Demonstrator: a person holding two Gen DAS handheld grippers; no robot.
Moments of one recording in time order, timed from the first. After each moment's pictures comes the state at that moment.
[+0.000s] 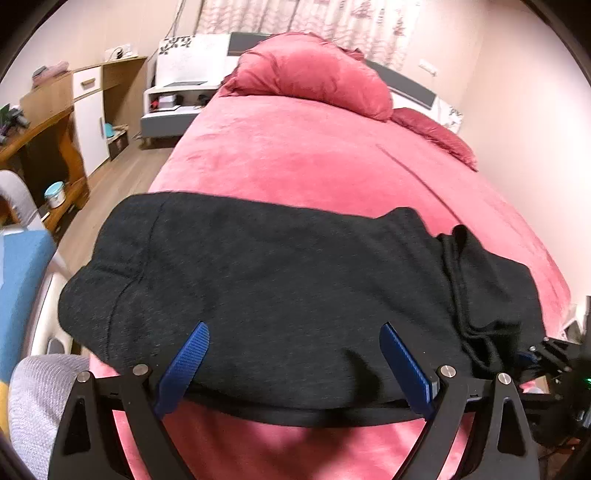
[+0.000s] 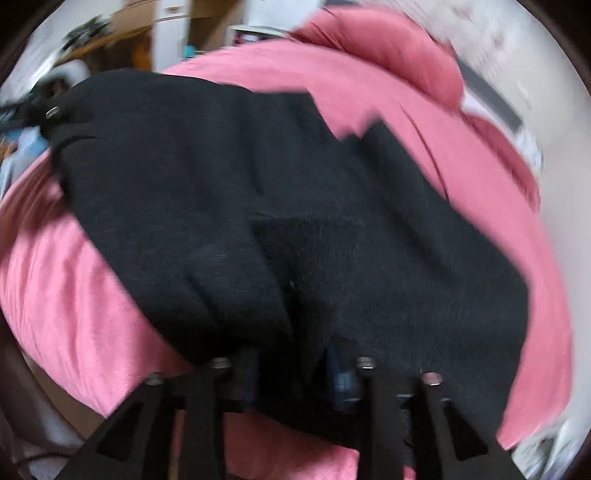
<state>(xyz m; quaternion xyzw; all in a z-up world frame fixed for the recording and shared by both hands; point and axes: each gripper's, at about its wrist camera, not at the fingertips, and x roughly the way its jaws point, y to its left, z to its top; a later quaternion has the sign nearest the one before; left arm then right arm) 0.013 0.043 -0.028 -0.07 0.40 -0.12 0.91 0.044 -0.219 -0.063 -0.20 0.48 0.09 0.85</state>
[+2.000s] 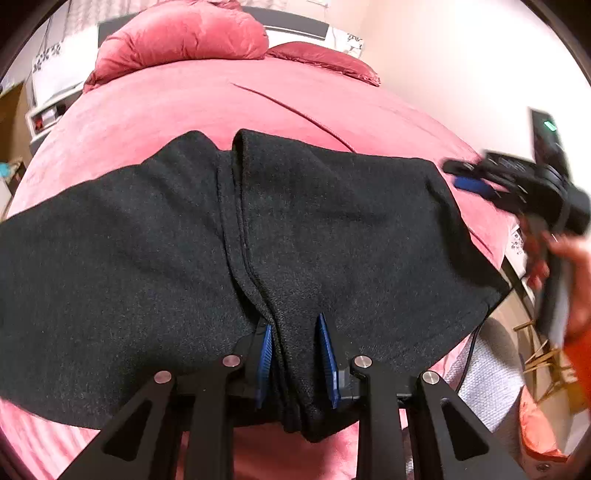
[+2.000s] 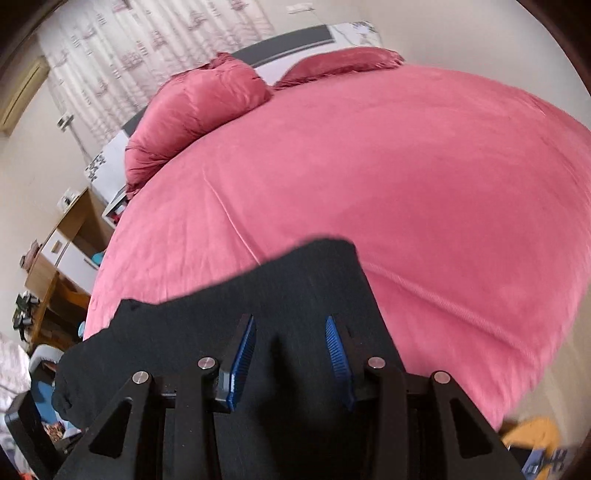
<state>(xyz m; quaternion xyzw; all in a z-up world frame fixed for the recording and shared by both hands) -0.023 -0.134 -0.040 0.03 0.46 -0.29 0.84 0.033 -0.470 -0.012 0.23 0.38 -0.07 0.89</state>
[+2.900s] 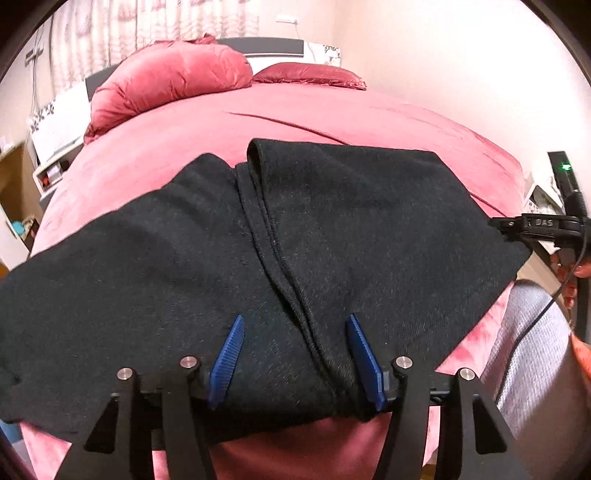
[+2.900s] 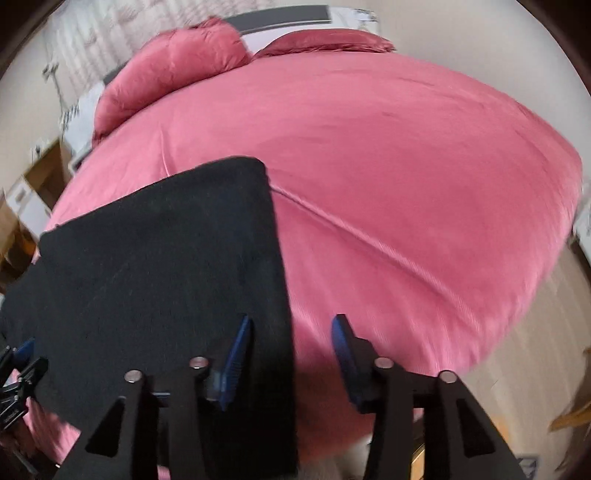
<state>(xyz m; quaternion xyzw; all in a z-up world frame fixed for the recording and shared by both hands) -0.037 -0.138 -0.061 0.11 0.39 -0.29 0.87 -0.061 -0.498 -0.064 0.20 0.44 -0.13 0.87</state>
